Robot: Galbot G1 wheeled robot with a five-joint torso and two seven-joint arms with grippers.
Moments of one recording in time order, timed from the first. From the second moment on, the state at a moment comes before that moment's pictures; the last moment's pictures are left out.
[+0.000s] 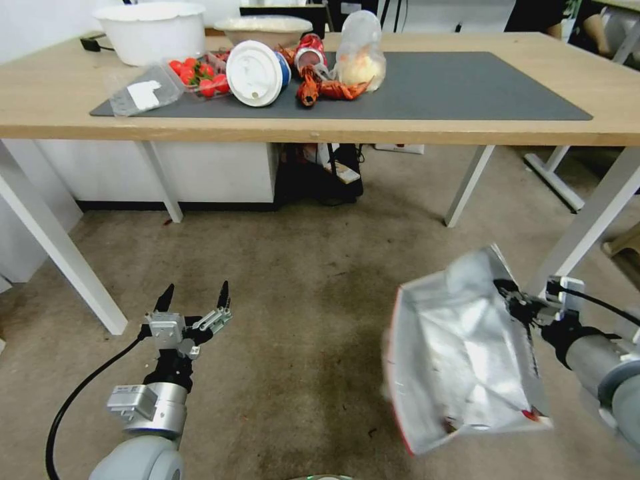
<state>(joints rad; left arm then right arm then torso) 1.73 -1.47 -0.61 -2.24 -0.21 -0.03 0.01 -1.57 1.19 0.97 2.26 0.89 -0.71 0.21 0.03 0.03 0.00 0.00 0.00</state>
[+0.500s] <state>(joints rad) 1.72 -1.47 -0.61 -2.24 -0.22 -0.03 0.01 -1.57 0.93 0.96 2.32 1.09 -0.69 -0.12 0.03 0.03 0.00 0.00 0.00</state>
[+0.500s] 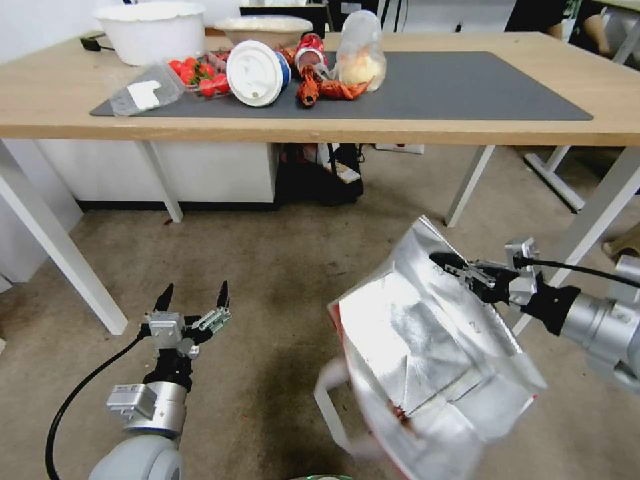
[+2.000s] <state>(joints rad) 1.72 -1.48 -0.61 -2.24 -0.23 -0.04 0.03 -1.57 0.17 0.96 2.07 1.32 -0.33 -1.04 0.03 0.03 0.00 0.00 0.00</state>
